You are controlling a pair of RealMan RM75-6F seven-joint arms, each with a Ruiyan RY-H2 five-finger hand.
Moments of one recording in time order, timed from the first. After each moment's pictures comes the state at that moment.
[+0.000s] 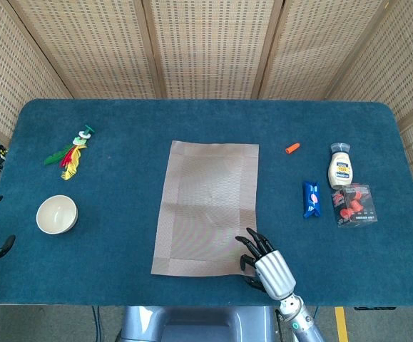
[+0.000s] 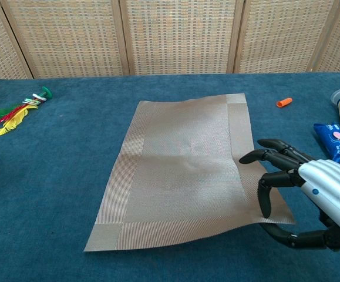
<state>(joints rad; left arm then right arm) -0.05 -1.13 -0.08 -1.64 1.48 1.58 0.05 0.26 -1.83 -0.13 -1.20 -1.78 1.57 0.01</state>
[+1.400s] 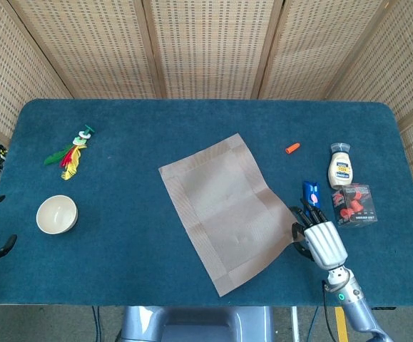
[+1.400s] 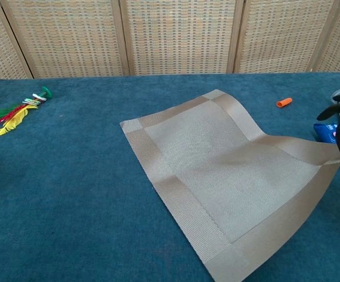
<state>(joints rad) -0.06 -1.14 -0.09 -1.63 1.48 1.57 0.06 0.30 -1.56 0.02 -1.17 -1.68 1.47 0.03</state>
